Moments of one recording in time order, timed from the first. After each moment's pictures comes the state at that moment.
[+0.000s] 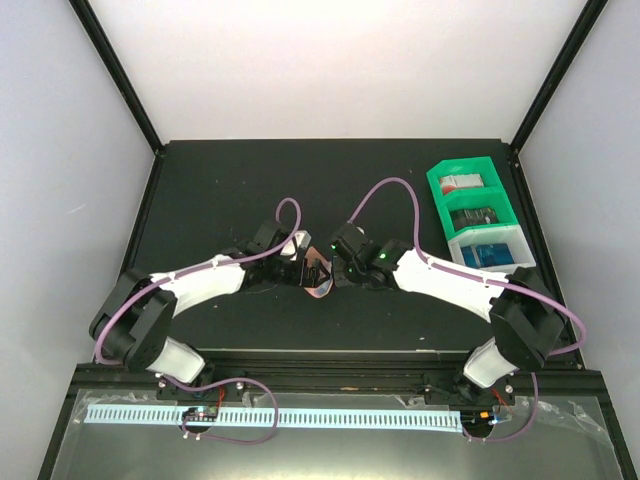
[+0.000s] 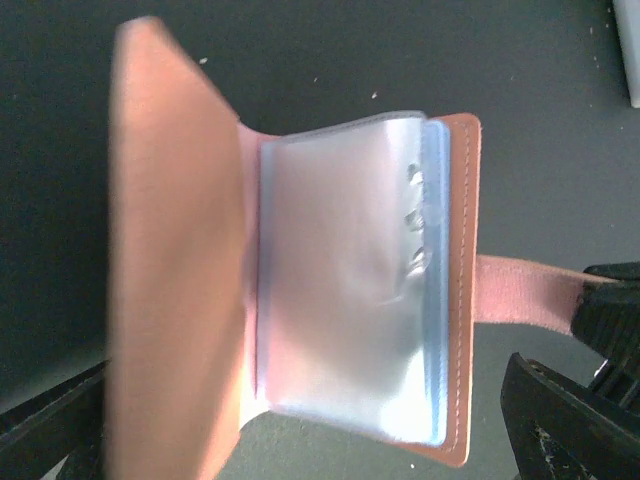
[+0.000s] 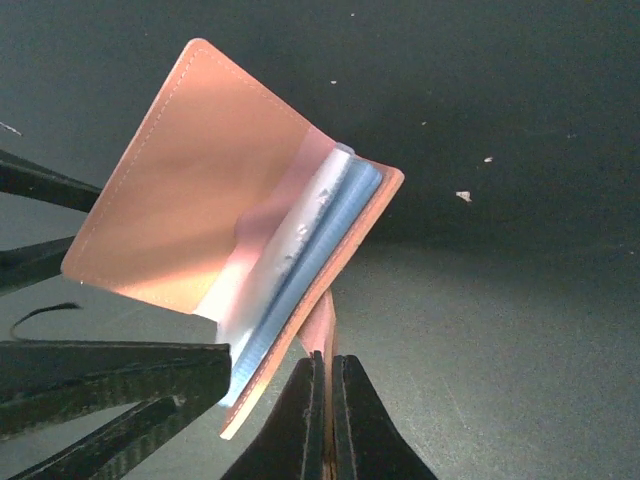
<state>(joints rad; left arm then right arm) -0.59 1.46 0.72 -0.17 0.39 -0.51 0.90 1.55 1.05 -0.56 0.10 0.71</state>
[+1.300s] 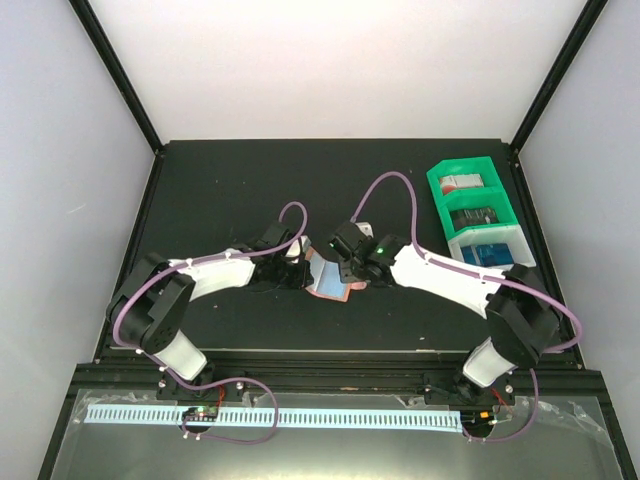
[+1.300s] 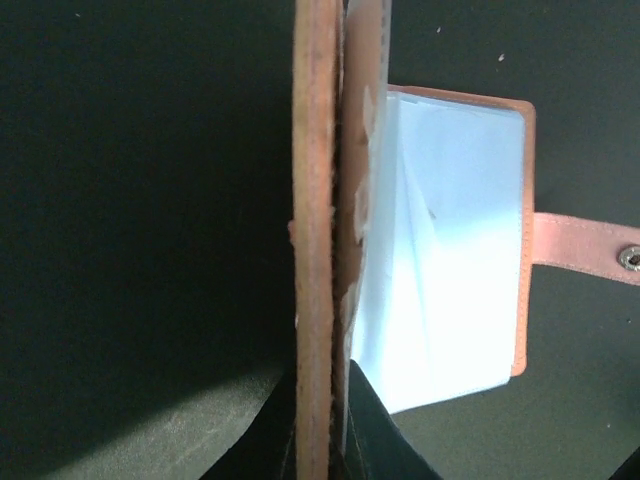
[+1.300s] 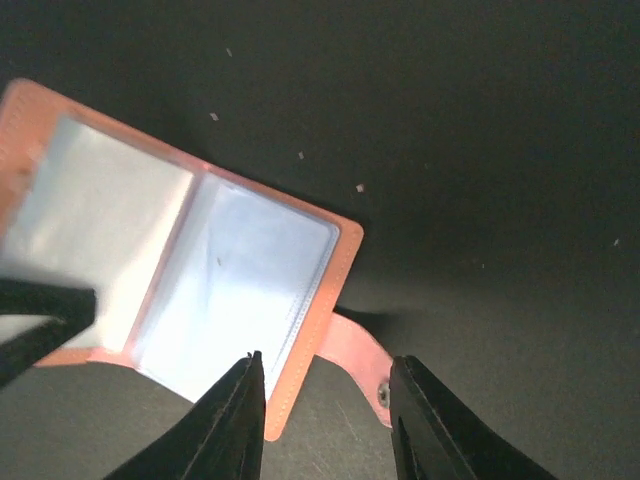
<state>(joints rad) -0.59 1.60 0.78 -0.24 0.34 -0.53 0.89 1.58 1.09 -0.67 0.26 0.70</state>
